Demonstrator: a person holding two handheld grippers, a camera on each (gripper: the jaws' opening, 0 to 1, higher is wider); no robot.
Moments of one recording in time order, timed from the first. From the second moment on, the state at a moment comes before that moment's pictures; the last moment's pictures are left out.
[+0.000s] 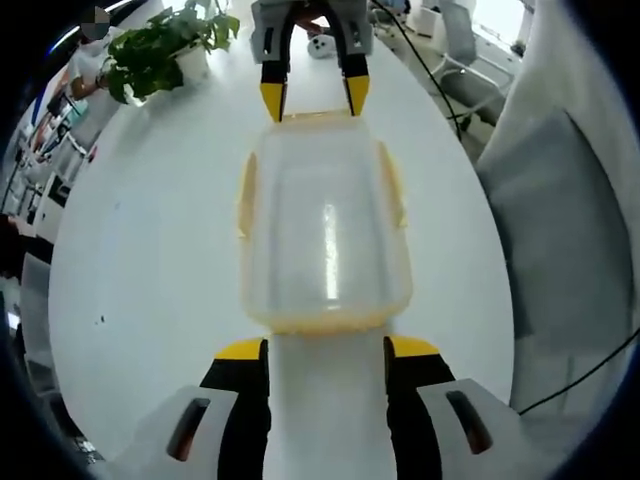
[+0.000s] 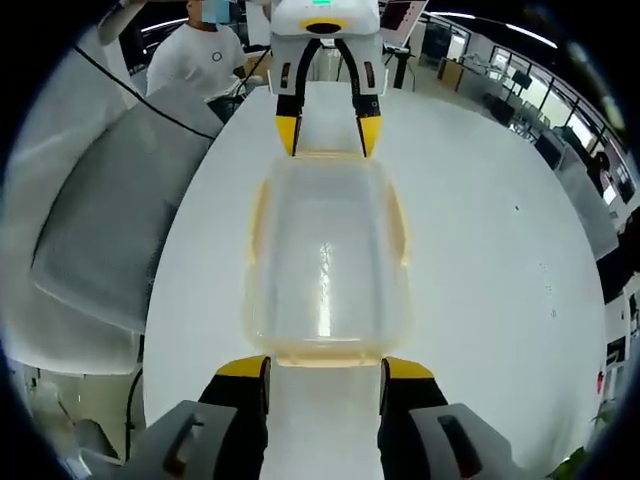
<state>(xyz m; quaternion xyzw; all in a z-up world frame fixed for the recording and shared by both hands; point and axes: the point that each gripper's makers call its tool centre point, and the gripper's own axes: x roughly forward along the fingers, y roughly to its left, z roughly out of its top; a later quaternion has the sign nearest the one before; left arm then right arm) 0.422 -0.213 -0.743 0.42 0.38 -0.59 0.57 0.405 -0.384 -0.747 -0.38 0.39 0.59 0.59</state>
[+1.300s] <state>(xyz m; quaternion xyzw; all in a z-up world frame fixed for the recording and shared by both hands) 0.424 -0.225 -0.726 0.16 0.46 -0.50 0.71 0.414 -0.381 -0.725 -0.24 0.45 0.47 0.72</state>
